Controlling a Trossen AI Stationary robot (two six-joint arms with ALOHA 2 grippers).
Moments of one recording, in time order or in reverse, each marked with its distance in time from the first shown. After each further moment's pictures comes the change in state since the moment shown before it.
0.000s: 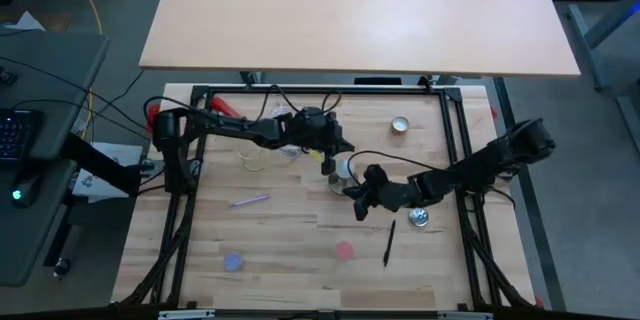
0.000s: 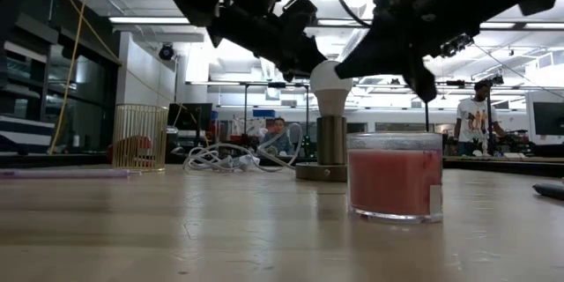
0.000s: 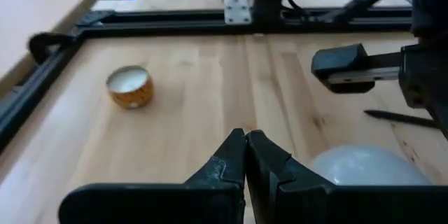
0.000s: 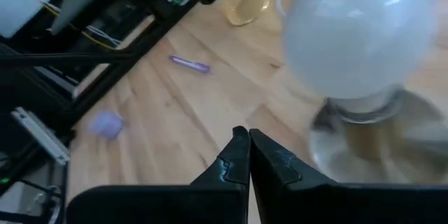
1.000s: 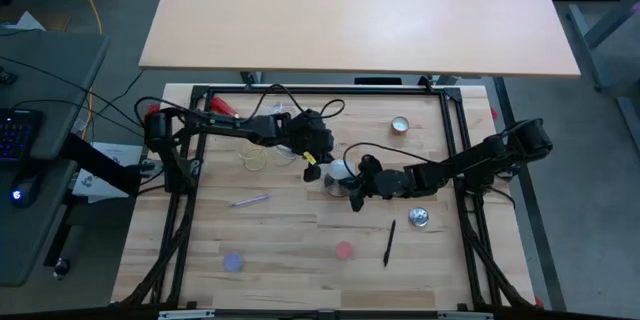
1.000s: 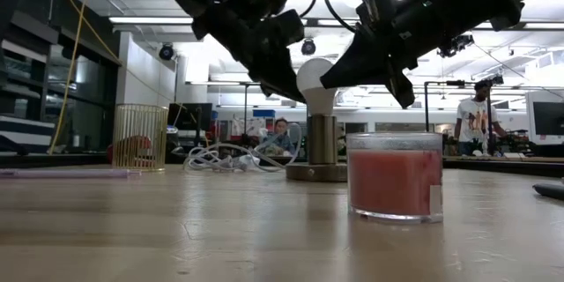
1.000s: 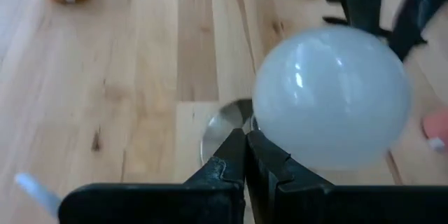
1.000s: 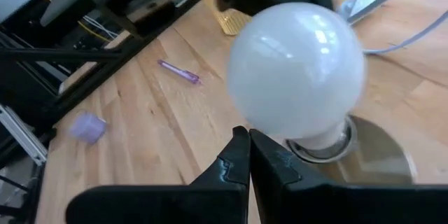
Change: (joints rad) left arm -0.009 -0.055 0.003 -0.379 0.097 0.006; right arm -0.115 0.033 0.000 0.064 -0.094 -0.137
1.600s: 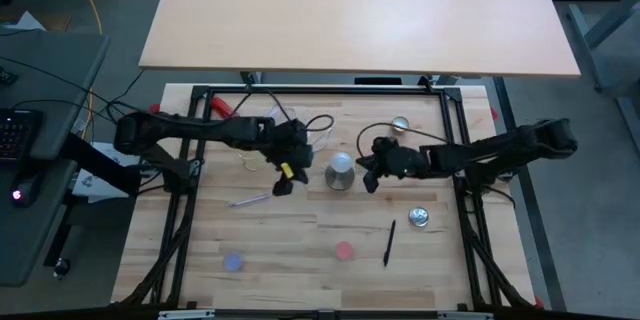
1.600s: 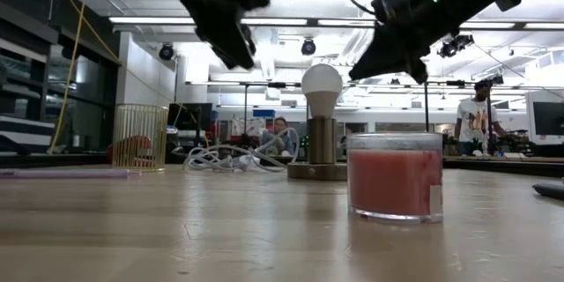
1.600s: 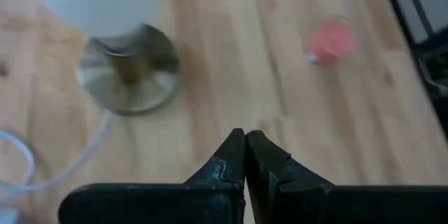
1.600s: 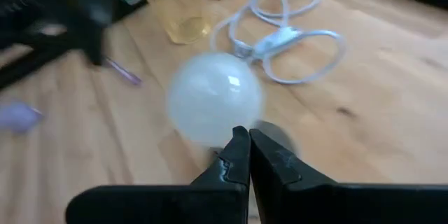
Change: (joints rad) left arm -0.090 -0.208 0.000 -0.424 0.068 0.004; right arm -0.122 -0.243 -0.001 -0.341 -0.018 -0.189
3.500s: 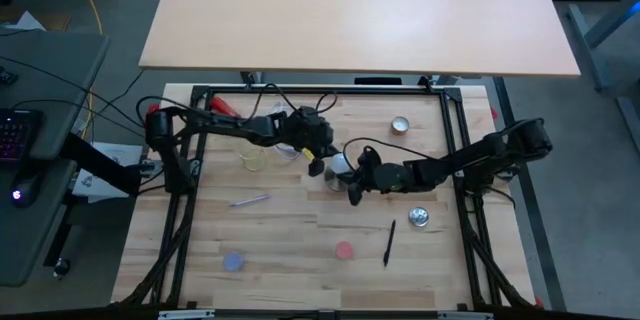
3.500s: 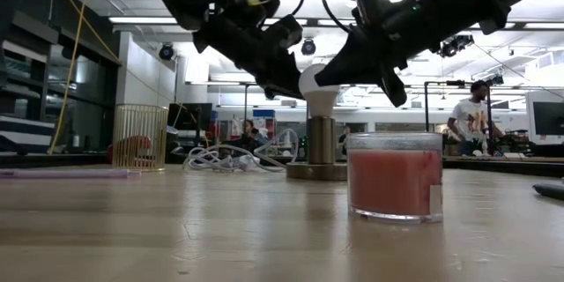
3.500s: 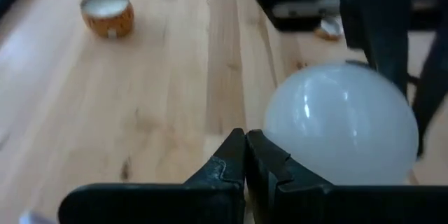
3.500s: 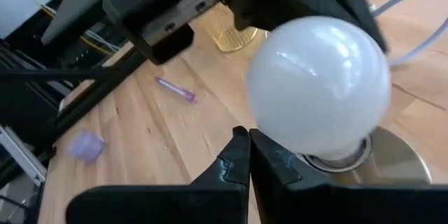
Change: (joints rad) left arm 0.121 0.219 -0.078 0.665 -0.076 -0.063; right arm 0.071 0.243 0.001 0.370 -0.001 0.181
